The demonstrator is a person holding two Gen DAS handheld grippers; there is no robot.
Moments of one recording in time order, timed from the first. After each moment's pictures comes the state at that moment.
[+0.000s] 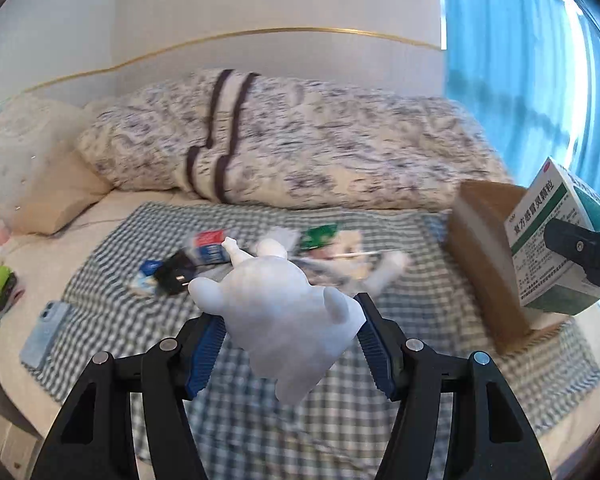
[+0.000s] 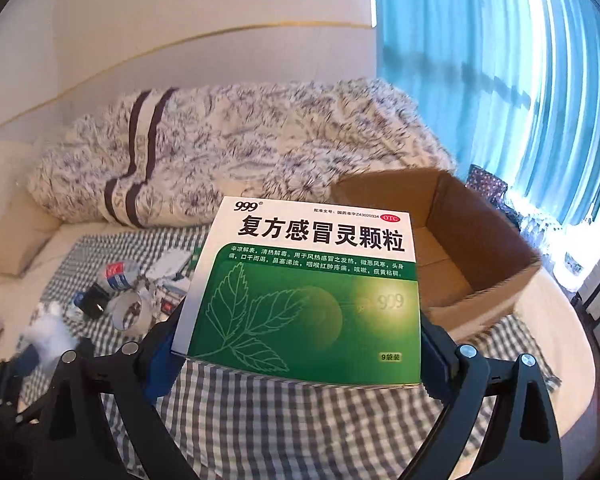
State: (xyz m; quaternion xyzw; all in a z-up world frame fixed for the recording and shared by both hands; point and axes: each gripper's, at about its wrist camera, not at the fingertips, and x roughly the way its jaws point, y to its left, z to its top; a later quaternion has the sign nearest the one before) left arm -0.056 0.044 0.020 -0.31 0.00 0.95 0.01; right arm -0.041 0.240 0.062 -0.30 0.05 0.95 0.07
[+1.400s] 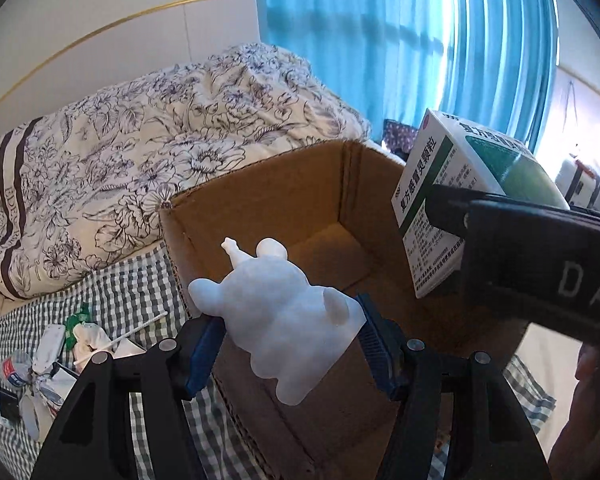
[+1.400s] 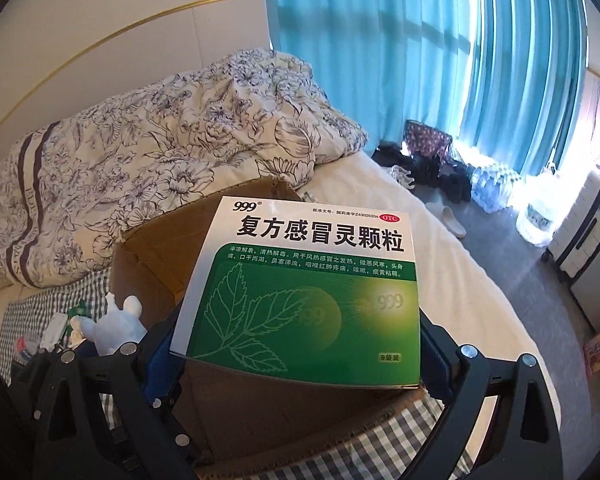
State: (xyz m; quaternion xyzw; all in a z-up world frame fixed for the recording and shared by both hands) left arm -0.186 0.359 0.001 -0.36 0.12 0.90 0.23; right arm -0.151 0.491 0.042 -0.37 0.12 0.91 0.18
